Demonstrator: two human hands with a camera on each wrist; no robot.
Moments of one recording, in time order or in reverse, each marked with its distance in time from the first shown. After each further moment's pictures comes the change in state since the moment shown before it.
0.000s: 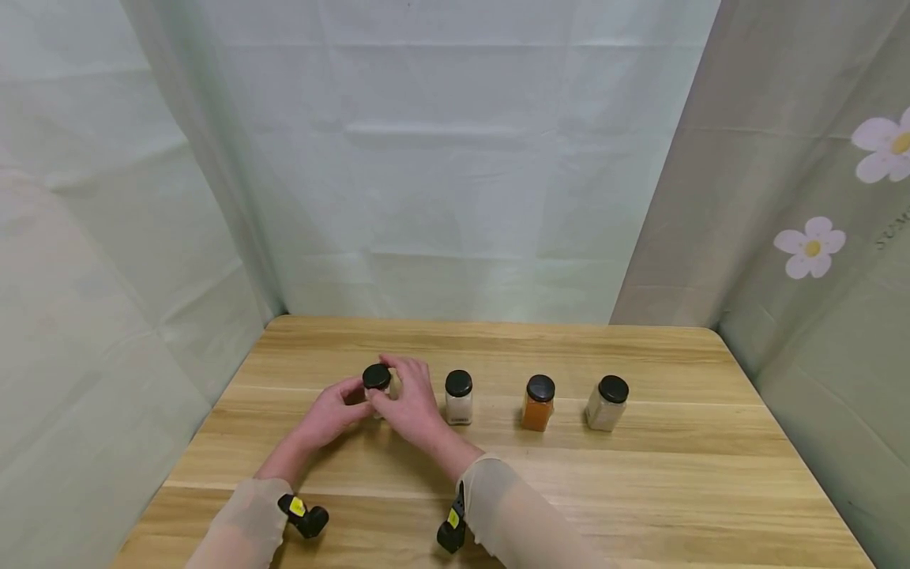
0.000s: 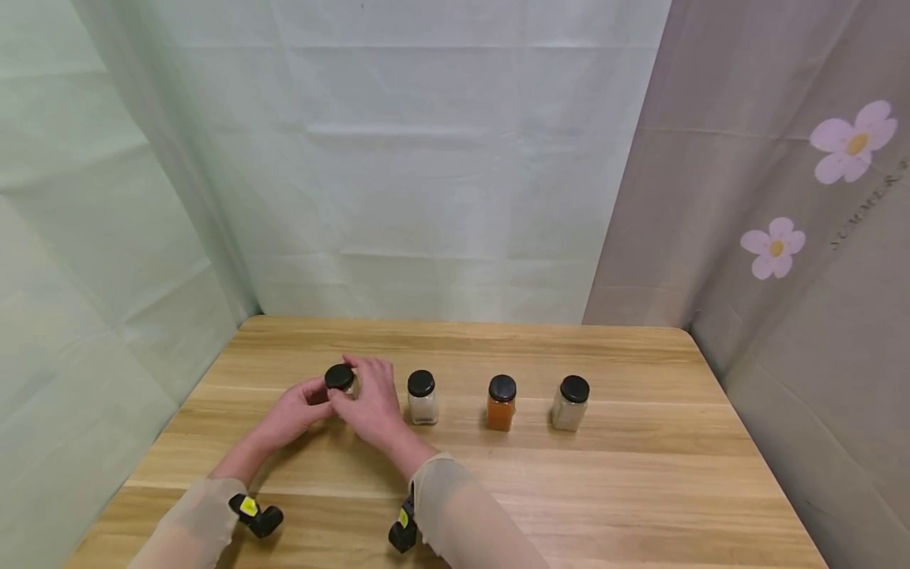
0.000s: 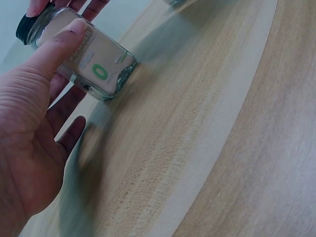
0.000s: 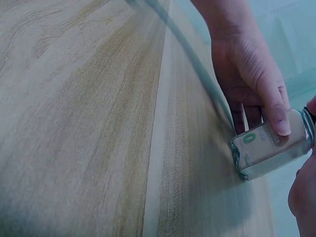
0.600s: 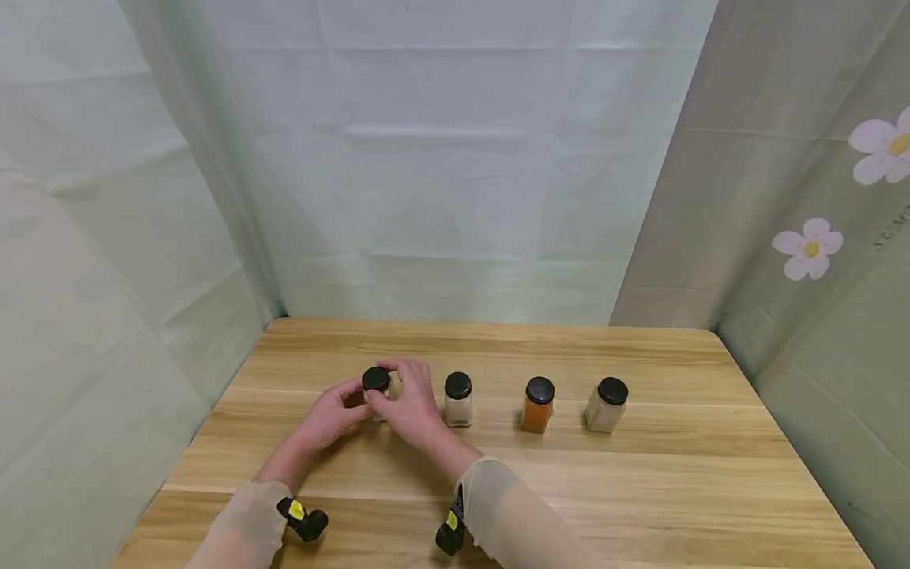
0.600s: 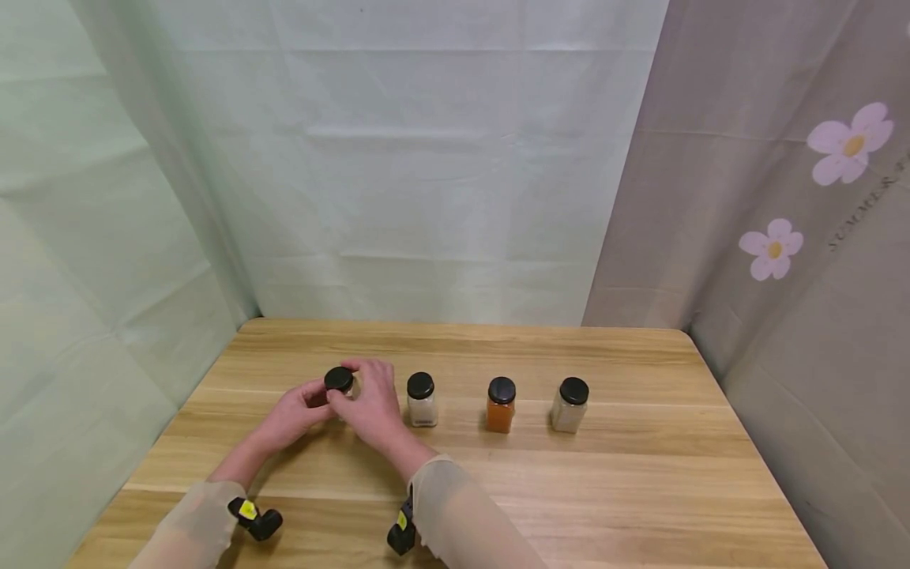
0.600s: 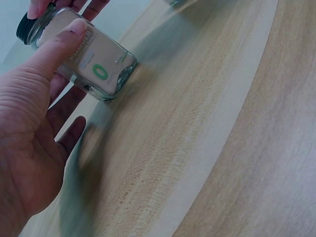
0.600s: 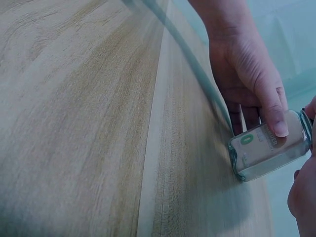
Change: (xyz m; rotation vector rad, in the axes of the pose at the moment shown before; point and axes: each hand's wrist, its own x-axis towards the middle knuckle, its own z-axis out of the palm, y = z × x) left_hand -0.002 0.001 0.000 0.025 -0.009 -0.010; right_hand 0.002 -0.001 0.001 0.008 0.042 0.021
